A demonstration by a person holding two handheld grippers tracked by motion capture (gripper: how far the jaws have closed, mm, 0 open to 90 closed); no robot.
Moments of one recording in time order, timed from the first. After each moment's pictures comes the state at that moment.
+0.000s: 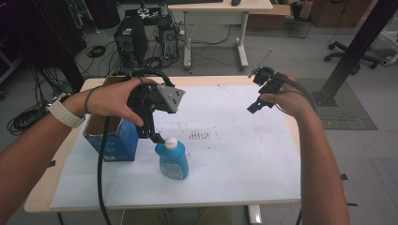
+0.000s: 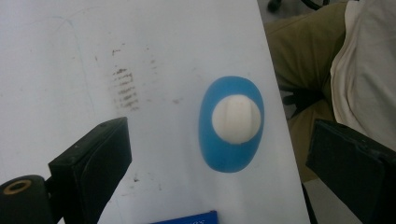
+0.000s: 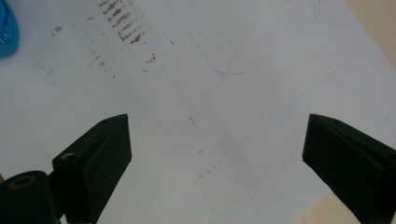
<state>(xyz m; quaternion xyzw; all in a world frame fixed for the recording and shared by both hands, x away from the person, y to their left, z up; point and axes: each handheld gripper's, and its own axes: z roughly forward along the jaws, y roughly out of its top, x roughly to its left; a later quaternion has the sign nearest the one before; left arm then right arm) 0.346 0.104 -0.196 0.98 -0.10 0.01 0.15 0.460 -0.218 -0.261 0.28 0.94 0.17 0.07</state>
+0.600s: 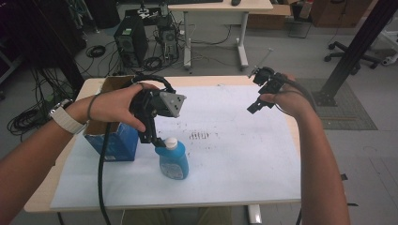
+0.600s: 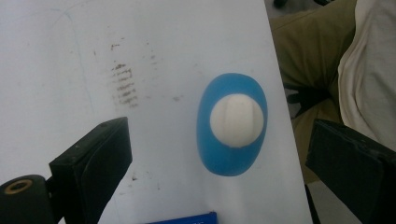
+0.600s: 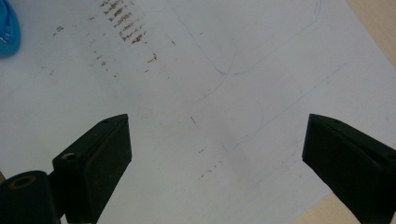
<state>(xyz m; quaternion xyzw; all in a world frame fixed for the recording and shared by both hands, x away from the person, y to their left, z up) 0.340 0.103 -0.207 0.98 -0.10 0.02 0.15 0.459 -0.217 -0.260 0.28 0.94 0.17 0.07</state>
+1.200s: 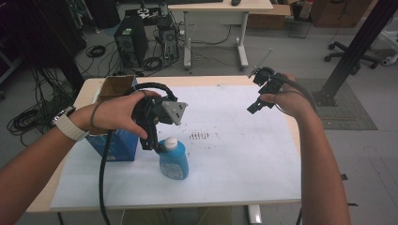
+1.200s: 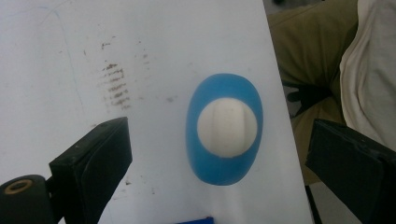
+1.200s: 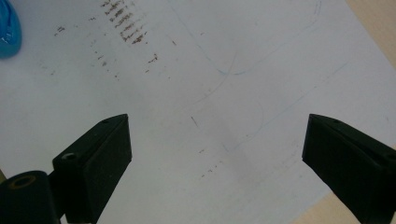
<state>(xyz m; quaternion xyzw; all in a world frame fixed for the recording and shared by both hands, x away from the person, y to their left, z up) 0.333 0.099 -0.222 0.98 -0.11 0.02 0.14 0.458 -0.217 -0.260 0.28 0.94 0.17 0.07</state>
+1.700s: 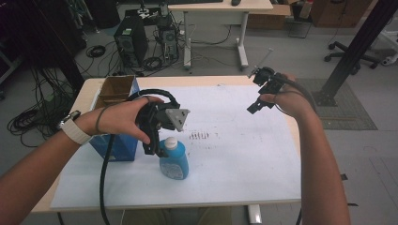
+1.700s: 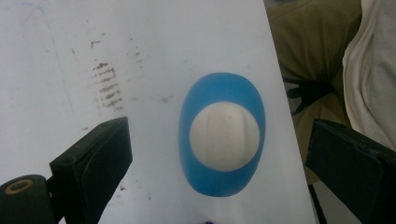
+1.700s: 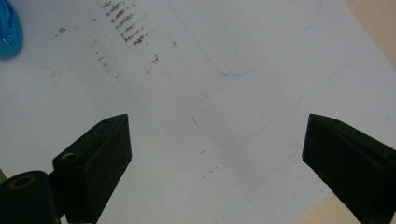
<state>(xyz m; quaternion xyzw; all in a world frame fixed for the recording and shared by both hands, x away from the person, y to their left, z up) 0.332 0.094 -0.238 0.99 -0.11 0.02 0.13 0.457 -0.216 -0.259 0.28 0.94 0.17 0.07</state>
